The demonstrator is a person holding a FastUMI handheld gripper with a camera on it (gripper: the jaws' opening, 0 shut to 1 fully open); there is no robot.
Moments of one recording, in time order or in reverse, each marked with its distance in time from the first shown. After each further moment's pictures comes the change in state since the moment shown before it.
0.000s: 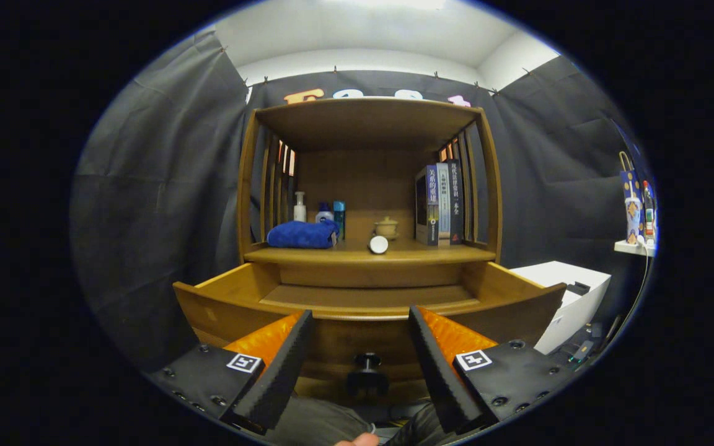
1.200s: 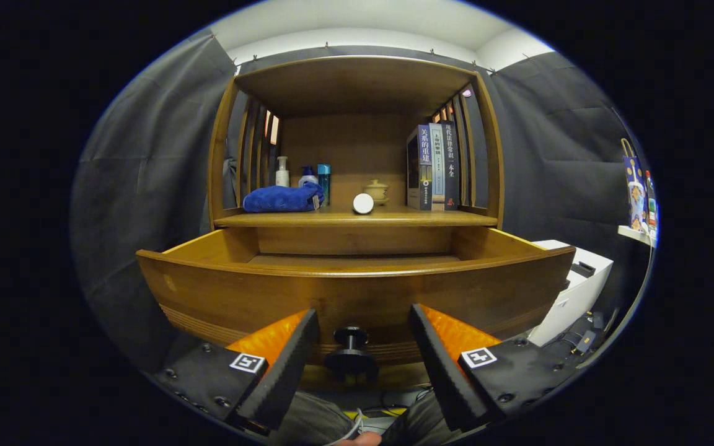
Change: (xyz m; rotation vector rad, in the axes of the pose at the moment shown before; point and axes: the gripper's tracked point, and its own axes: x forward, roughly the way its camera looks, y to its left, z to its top) arm 0.050 -0.034 -0.037 0.000 0.103 -0.046
